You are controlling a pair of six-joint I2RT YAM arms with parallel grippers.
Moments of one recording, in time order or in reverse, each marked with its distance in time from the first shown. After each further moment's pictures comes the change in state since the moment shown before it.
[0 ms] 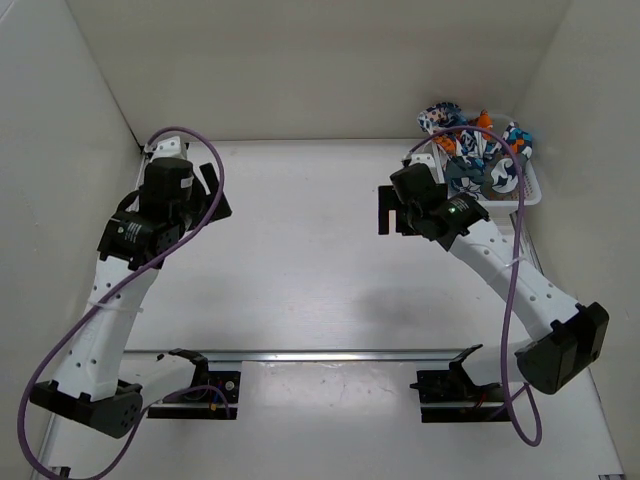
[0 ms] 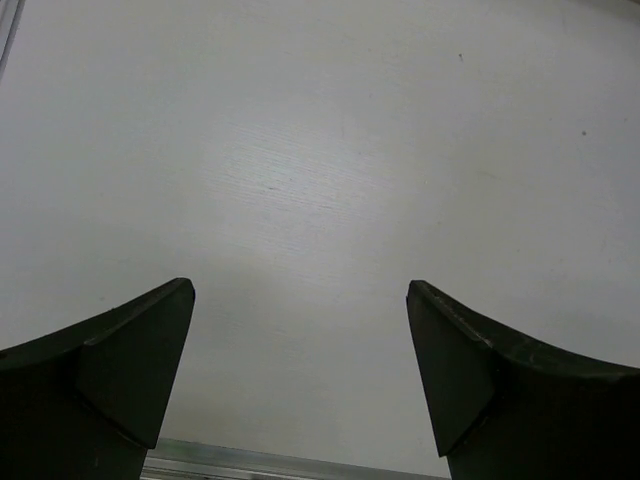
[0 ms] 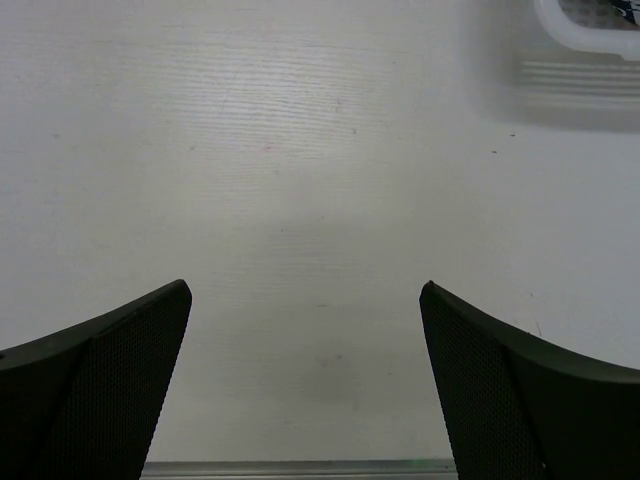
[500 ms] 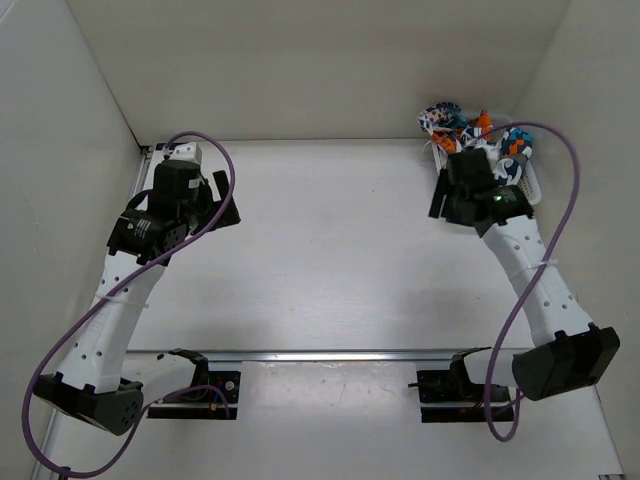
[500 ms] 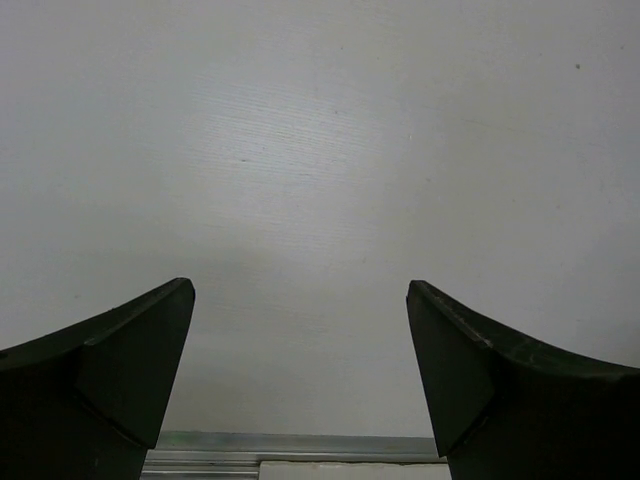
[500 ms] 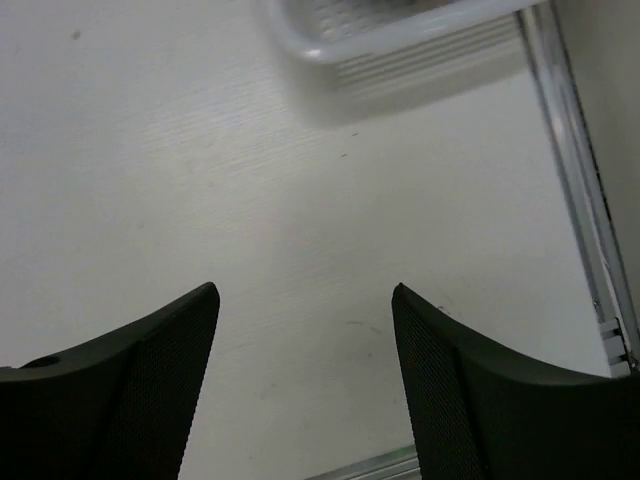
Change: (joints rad) left arm 0.000 0.029 -0.047 0.022 0.117 0.051; right arm -0.249 -0.052 0.018 -0.075 0.022 0.014
